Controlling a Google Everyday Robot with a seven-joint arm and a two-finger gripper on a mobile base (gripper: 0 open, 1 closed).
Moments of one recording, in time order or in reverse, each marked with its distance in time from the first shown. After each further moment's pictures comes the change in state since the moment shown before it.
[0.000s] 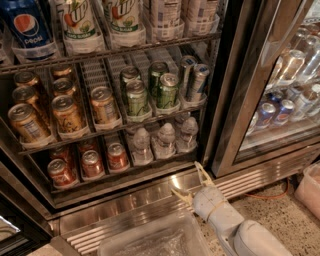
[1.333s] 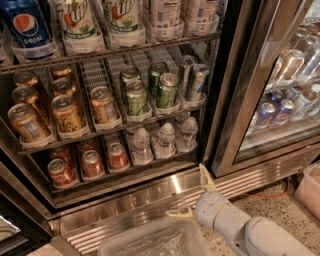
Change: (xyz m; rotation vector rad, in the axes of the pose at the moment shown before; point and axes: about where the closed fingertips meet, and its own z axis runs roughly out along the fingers) arm -0.013 0.031 -0.031 -0.200 0.127 -0.097
